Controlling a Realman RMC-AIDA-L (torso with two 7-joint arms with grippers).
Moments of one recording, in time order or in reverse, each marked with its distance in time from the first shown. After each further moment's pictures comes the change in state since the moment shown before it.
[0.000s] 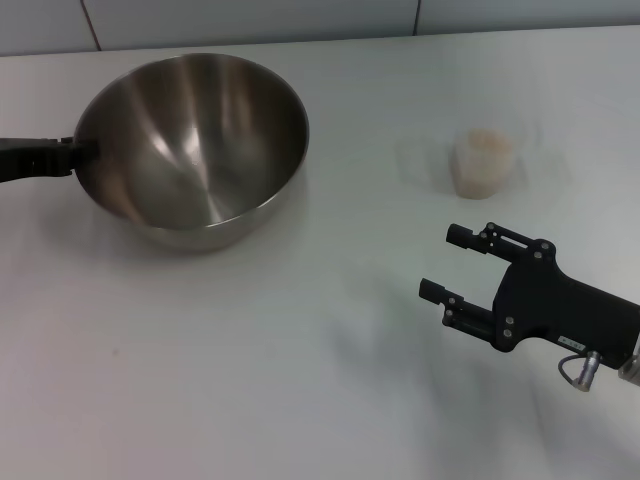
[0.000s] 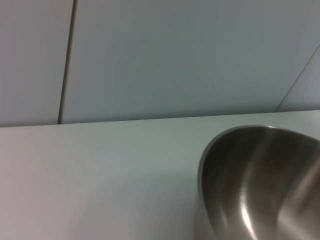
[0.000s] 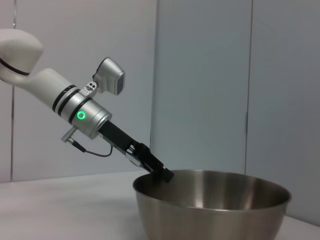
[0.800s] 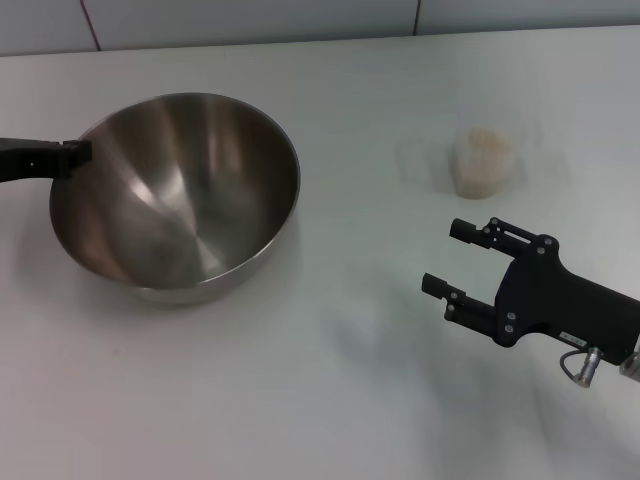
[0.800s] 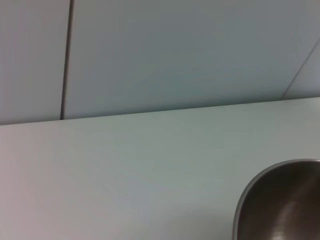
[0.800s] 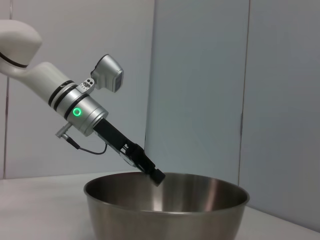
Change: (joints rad) left arm 0.002 -0.003 0.038 0.045 0.052 -0.003 -0.051; right arm 0.000 -0.001 0.000 0.000 0.014 0.006 -0.020
